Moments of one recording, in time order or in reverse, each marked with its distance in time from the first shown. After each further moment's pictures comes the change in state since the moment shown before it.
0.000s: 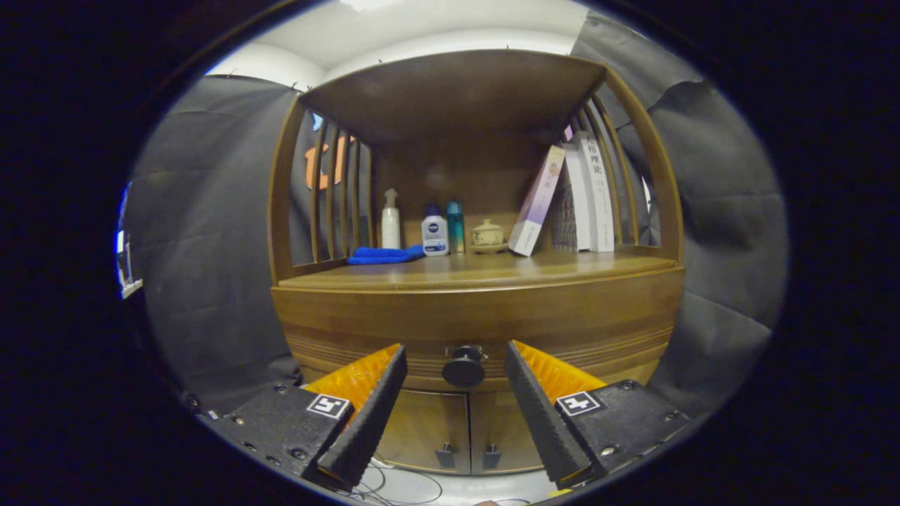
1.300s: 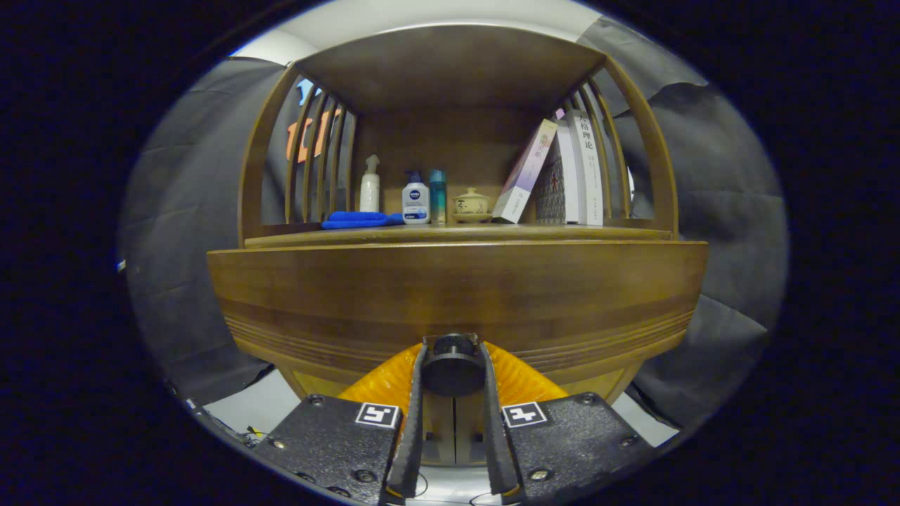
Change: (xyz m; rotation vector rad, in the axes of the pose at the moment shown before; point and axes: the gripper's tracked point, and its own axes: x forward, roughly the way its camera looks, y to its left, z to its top) arm -0.020 -0.012 -0.040 -0.040 0.047 -0.102
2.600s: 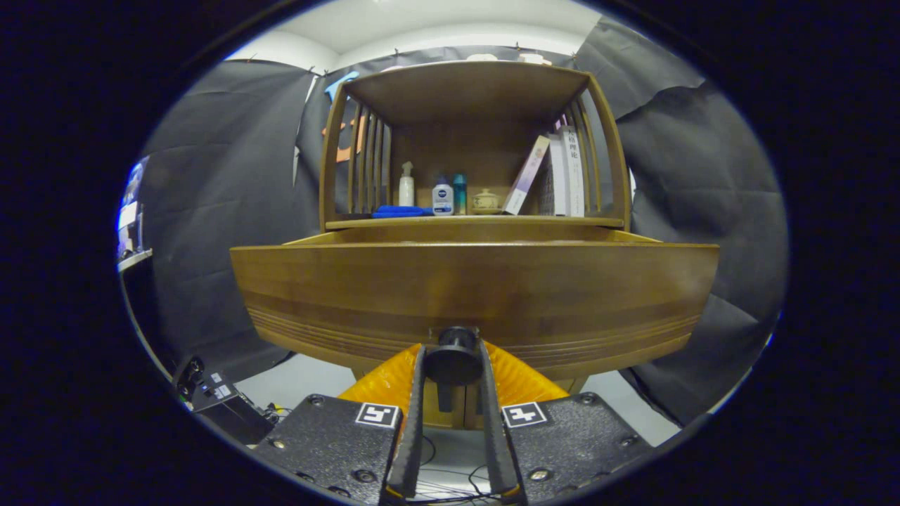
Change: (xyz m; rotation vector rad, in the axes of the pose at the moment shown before) arm -0.146 -0.001 -0.041 -0.029 0.023 0.106
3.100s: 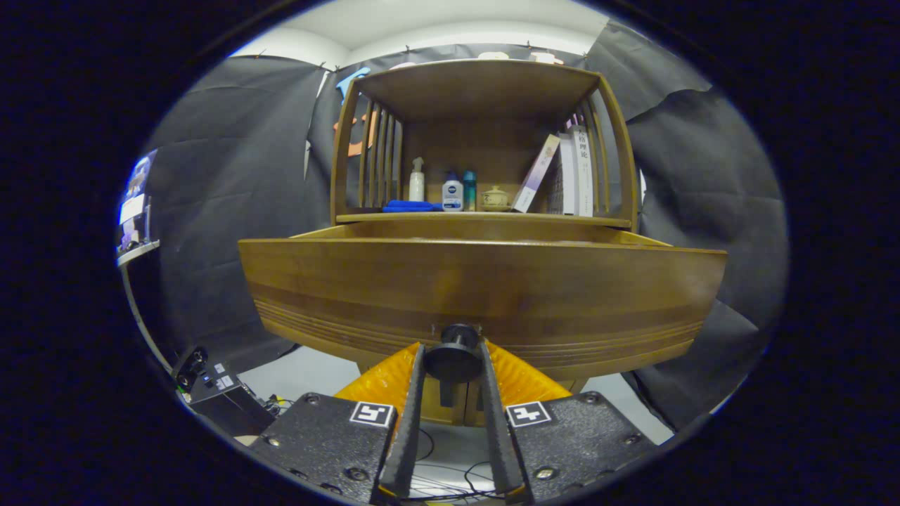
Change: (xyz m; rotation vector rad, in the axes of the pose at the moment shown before) arm -0.008 0.003 -0.003 -0.019 0.044 0.034
